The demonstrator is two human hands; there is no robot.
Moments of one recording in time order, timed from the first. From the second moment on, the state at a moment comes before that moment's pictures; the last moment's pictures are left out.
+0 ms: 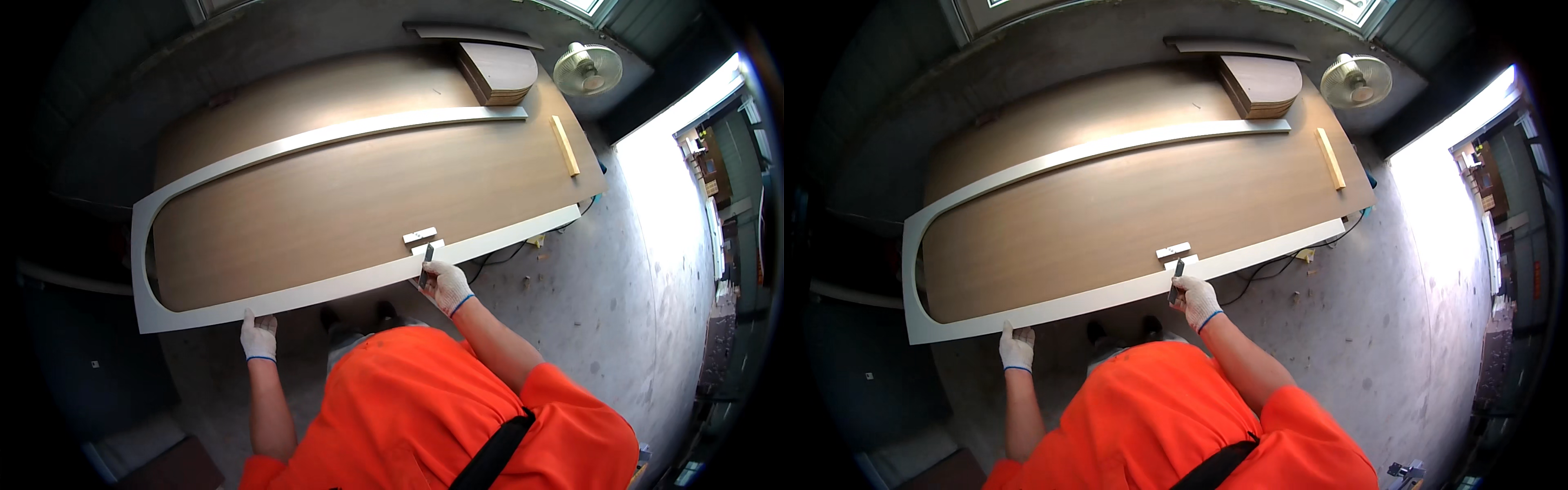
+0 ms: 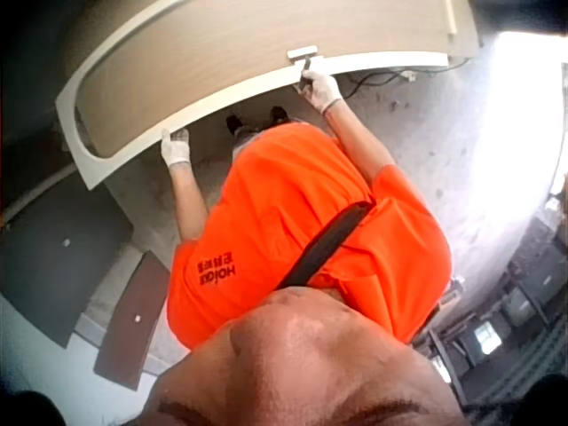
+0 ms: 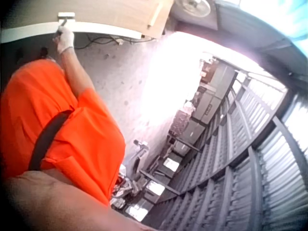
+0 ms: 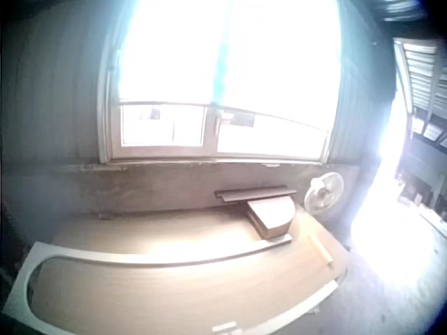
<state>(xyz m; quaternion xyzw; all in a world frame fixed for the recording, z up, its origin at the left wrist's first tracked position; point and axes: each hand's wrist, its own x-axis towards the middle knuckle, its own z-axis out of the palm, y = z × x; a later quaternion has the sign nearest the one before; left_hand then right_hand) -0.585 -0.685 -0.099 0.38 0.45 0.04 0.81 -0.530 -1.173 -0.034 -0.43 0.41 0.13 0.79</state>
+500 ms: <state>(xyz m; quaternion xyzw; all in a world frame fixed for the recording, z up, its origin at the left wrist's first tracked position) -0.574 -0.645 -0.129 0.34 0.44 0.03 0.83 -0.545 -1.139 -0.040 -0.45 0.44 0.13 0.77</state>
